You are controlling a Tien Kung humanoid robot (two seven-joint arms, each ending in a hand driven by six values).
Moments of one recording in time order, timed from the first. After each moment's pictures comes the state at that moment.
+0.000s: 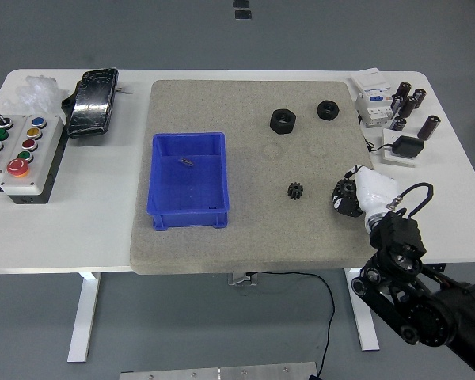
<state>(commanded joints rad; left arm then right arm) -0.07 0.10 -1.69 -0.18 1.53 -0.05 0.28 0.38 -0.22 0.84 1.24 -2.15 -0.33 -0.65</state>
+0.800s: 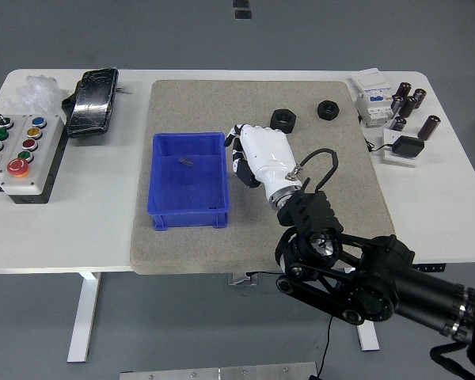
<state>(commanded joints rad) -0.07 0.10 -1.70 -0.18 1.54 -0.04 0.29 0.68 -0.10 0.47 1.25 -2.08 -0.44 -0.65</state>
